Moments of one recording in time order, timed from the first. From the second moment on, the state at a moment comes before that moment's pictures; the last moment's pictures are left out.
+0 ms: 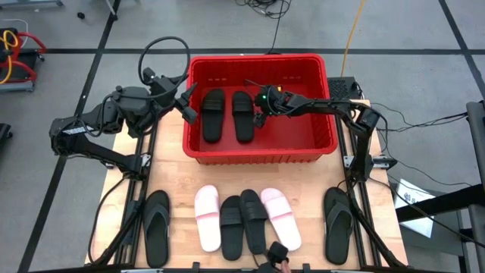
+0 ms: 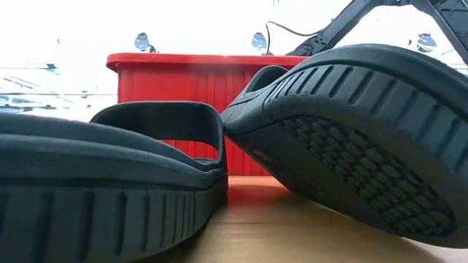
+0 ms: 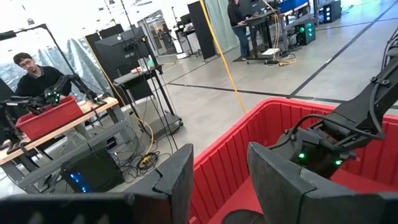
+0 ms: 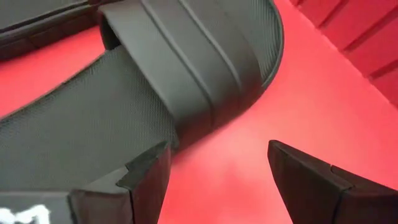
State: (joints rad) left arm 0.01 1.14 1.52 -0.50 -0.86 0.18; right arm -0.57 1.92 1.28 -0.21 0.07 -0.05
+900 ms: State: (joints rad) left arm 0.01 1.14 1.52 -0.50 -0.86 0.17; right arm -0.55 1.98 1.28 0.08 -0.08 0.09
